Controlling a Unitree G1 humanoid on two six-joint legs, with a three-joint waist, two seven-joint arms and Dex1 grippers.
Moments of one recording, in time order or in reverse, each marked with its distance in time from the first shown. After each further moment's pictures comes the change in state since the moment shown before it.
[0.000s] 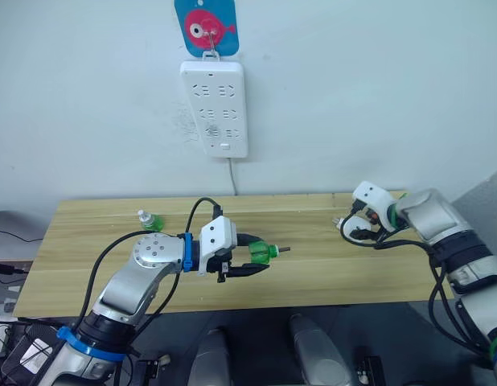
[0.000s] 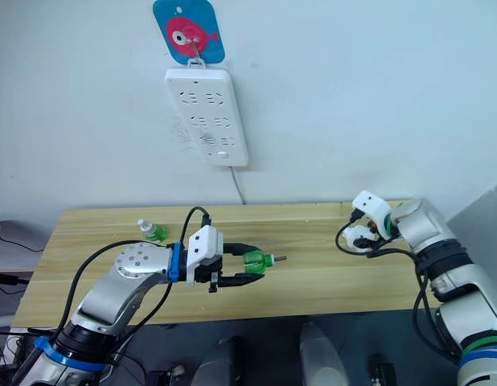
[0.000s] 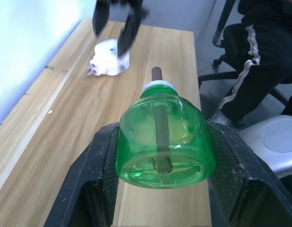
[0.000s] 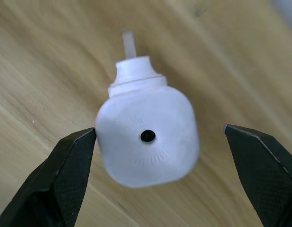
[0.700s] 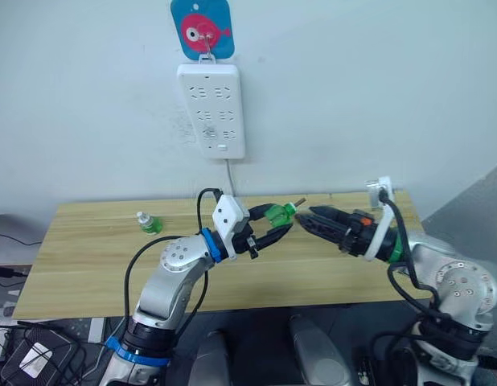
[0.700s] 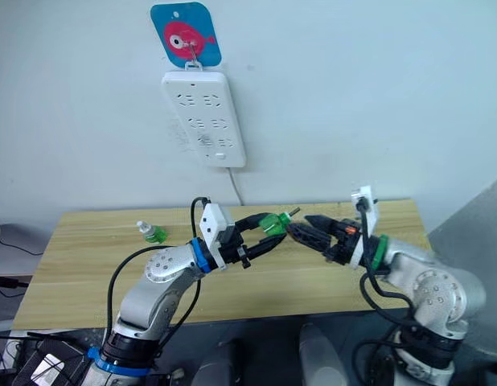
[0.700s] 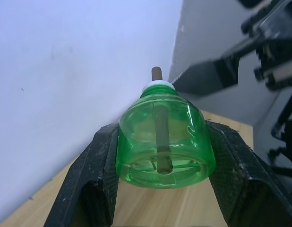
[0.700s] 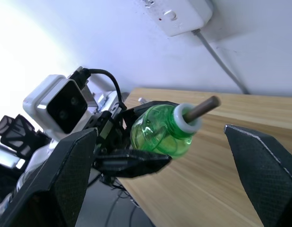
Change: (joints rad) left arm 0.022 -0.336 0.064 -0.051 -0.008 0.008 0.326; right arm 0.374 0.734 -0.808 -0.922 0.683 0.682 -0.364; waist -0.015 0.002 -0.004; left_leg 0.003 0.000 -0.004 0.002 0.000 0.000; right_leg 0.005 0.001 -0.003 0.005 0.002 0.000
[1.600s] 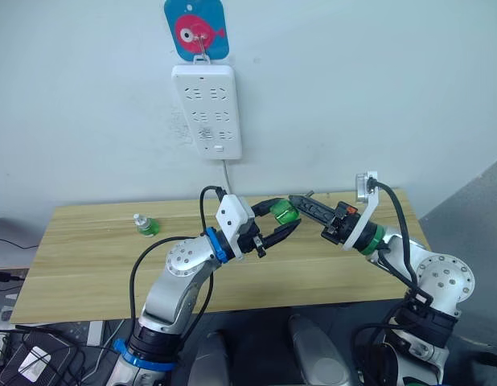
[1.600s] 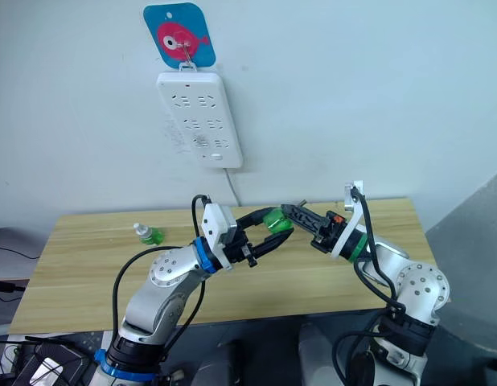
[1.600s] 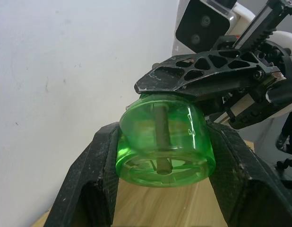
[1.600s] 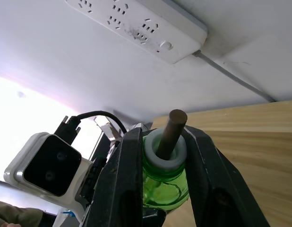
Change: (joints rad) left arm 0.023 -0.005 -0.032 -0.034 0.009 -0.074 0.017; right arm -0.032 0.055 -0.058 0.199 0.310 -0.041 -0.256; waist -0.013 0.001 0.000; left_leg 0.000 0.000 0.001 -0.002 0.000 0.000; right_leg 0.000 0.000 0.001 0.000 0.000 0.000
